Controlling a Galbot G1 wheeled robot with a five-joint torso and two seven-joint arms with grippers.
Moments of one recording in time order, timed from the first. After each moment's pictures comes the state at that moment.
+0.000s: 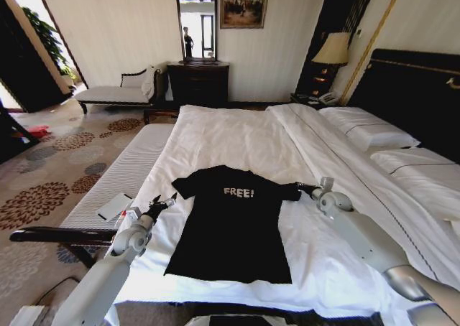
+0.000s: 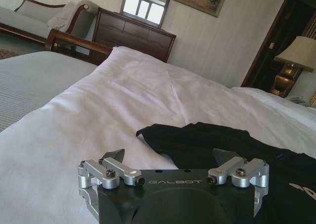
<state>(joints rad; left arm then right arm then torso) 1.12 -0.98 -0.34 -1.65 -0.92 0.12 -0.05 -0.62 0.81 0.11 1.15 0.94 -0.30 0.04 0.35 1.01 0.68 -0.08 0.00</state>
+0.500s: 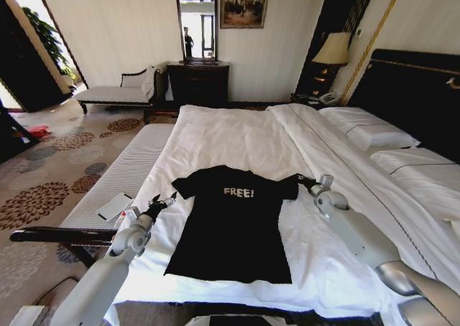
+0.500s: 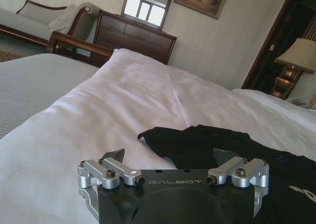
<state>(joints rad) 1.13 -0.97 -0.35 -1.67 -0.92 0.12 -0.05 -0.62 0.86 0.15 1.13 0.89 -0.14 0.04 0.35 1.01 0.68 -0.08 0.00</state>
